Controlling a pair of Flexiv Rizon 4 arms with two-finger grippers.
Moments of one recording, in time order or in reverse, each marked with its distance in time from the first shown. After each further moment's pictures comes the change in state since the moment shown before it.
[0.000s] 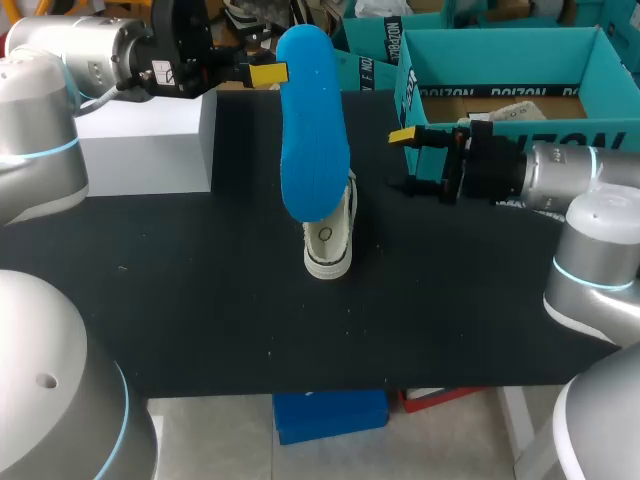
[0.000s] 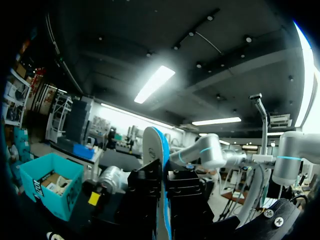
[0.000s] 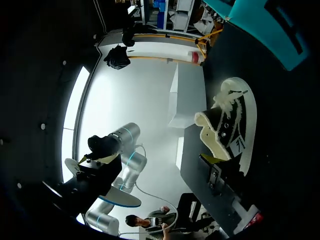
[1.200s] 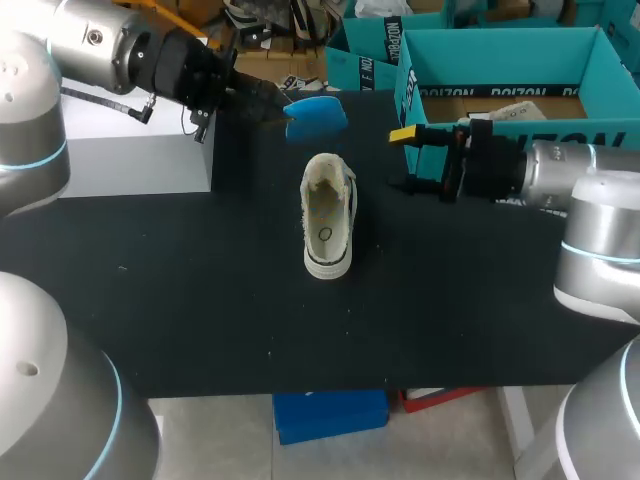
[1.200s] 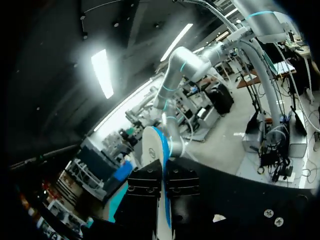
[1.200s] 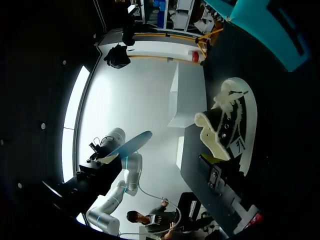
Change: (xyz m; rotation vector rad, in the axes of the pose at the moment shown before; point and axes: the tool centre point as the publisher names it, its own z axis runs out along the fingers) left arm -0.027 0.049 -0.009 -0.446 -0.034 0.980; right arm 0.000 0.003 0.000 0.007 0.001 0.000
